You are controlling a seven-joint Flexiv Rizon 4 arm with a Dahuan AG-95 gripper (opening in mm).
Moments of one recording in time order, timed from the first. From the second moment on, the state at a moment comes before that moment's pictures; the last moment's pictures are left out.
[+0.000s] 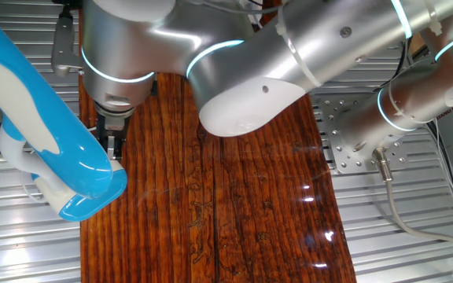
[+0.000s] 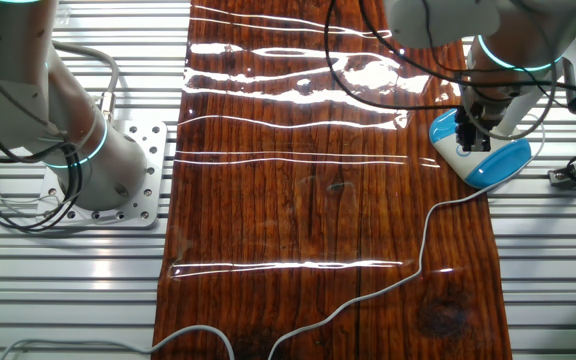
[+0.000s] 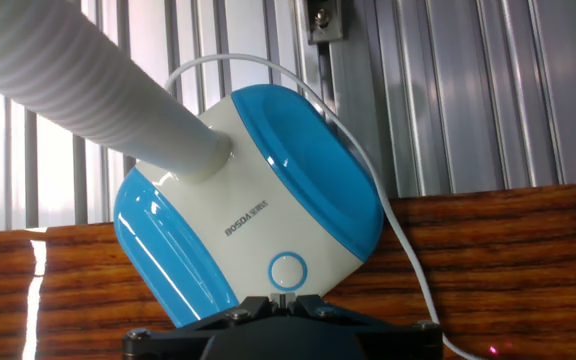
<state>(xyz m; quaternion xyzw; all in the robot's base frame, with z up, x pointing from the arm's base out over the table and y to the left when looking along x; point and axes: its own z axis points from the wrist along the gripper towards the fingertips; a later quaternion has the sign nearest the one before) 0.670 0.034 0.079 0.04 1.00 0.04 0.06</state>
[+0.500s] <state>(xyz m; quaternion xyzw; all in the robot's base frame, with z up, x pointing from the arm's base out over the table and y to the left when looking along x) 0.670 0.034 0.079 0.04 1.00 0.04 0.07</state>
